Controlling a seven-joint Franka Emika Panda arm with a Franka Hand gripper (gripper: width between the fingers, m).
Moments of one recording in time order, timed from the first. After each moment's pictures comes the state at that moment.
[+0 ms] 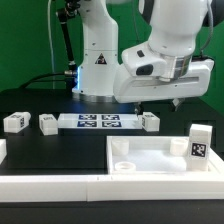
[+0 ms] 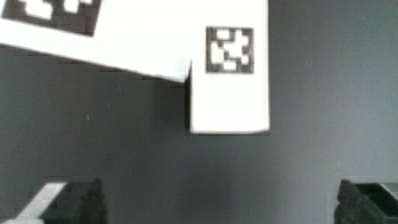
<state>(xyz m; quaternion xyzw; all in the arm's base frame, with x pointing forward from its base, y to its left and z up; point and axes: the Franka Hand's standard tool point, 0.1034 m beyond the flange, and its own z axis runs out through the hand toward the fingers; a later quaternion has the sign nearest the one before) 0.398 0.101 0.048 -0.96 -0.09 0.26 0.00</state>
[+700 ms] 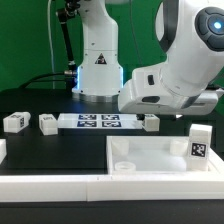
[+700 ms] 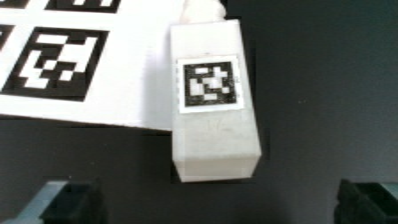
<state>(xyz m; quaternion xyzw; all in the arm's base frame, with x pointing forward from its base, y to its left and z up) 0.390 0.107 0.027 -0.92 -0.04 0.38 -0.04</state>
